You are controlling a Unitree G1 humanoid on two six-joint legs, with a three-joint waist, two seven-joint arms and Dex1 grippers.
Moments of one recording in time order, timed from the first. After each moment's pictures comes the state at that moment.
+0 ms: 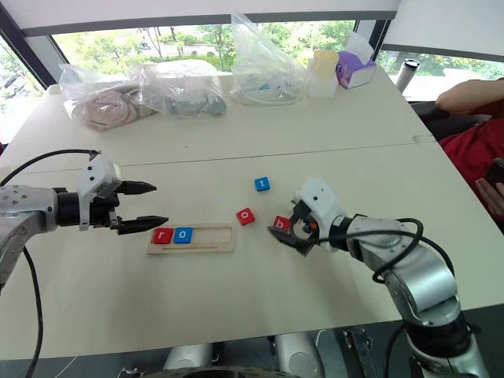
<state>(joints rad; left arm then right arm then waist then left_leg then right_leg) -0.26 0.99 0.11 -0.26 -0.48 0.63 -1.06 -0.20 -0.65 0.03 -0.69 0.42 0.98 0.66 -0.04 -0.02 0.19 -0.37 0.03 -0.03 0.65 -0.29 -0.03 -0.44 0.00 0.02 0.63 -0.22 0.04</state>
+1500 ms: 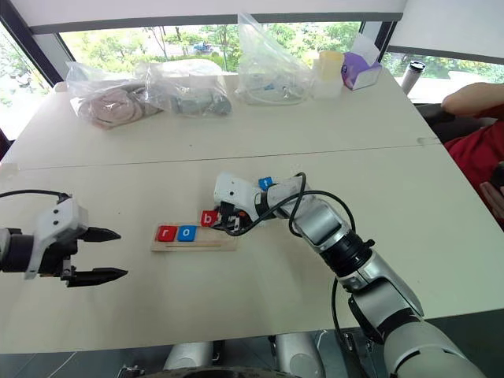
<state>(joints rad) 0.22 1.15 0.39 -0.43 -0.51 0.69 -1.19 -0.73 -0.38 0.56 -0.01 0.10 0.59 0.99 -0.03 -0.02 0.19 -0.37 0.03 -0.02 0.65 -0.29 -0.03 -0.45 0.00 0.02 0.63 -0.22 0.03</state>
